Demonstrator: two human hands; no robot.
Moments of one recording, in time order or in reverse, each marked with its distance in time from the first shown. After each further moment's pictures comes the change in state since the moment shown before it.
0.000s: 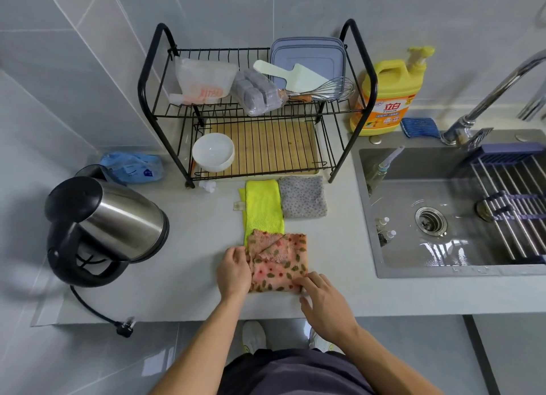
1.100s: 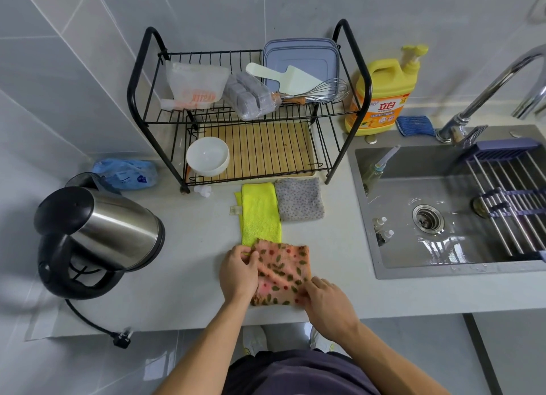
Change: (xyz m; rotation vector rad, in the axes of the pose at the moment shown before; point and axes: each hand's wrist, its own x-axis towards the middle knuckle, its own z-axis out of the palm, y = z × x) left_hand 0.003 0.010 0.009 0.188 0.015 0.151; right_hand 0.008 0.007 -0.006 -0.131 -0.069 0.038
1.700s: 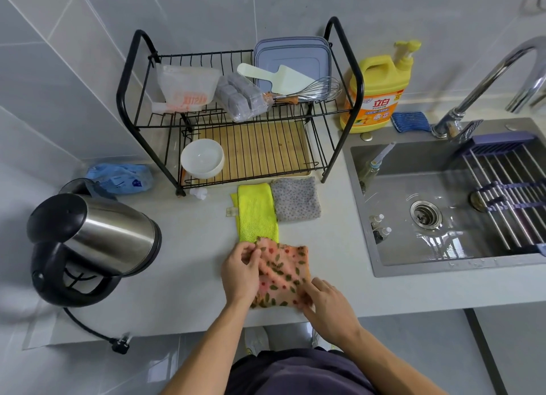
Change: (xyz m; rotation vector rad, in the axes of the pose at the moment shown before) left_hand -0.005 0.006 0.002 -0.175 -0.005 0.122; right_hand -0.007 0.005 0.007 0.120 0.054 -0.018
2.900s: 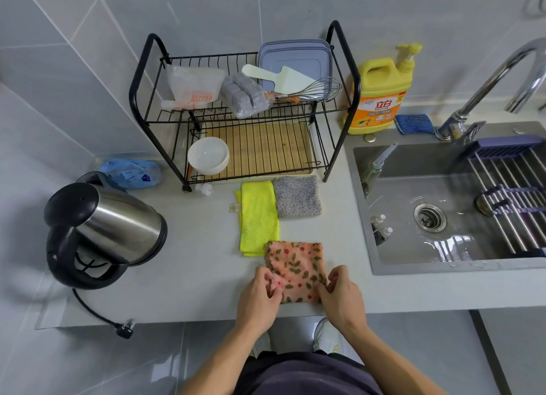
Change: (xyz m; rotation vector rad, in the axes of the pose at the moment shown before) left_hand -0.069 -0.010 0.006 0.249 -0.331 0.023; right_hand -0.008 0.010 -0.012 0.387 0.235 0.510
